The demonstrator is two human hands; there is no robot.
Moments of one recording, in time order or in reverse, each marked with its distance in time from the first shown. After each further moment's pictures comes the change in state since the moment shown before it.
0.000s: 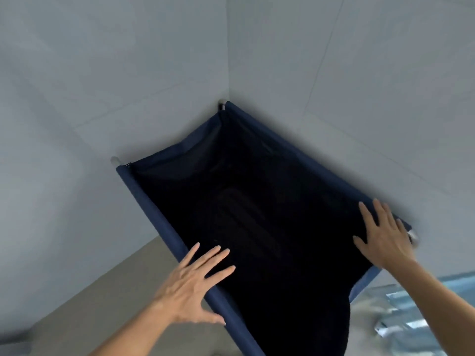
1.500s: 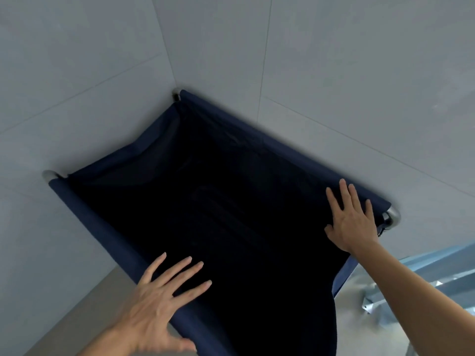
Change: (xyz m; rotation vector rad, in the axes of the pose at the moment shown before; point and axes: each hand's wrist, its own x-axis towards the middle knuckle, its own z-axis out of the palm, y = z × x) left_hand 0.059 -0.031 0.011 -0.009 0.013 0.163; right_hand 0.037 -0.010 0.020 -0.154 -0.113 0.141
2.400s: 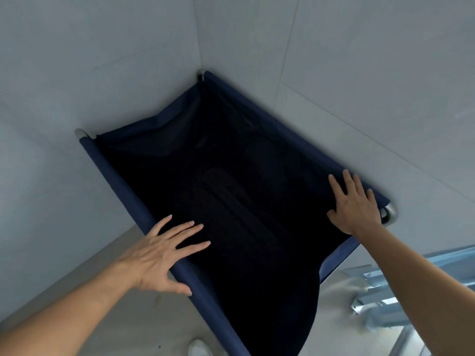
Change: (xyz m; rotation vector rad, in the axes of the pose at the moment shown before) left_hand -0.011 0.012 -0.011 0.043 -0.122 -0.141; right_hand -0.008 0.014 -0.026 0.044 -0.014 -0.114
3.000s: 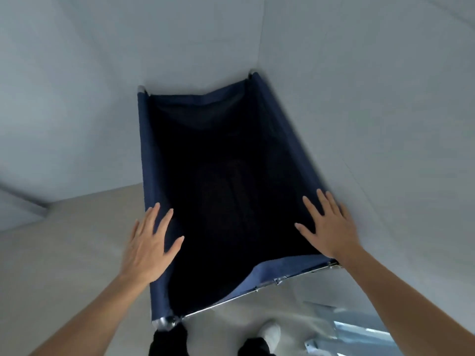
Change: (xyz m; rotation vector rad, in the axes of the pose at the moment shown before) left_hand 0.017 0.228 -0.029 -0.457 0.335 -1.078; right_hand 0.038 0.090 -0.013 -0.074 0.156 -0.634
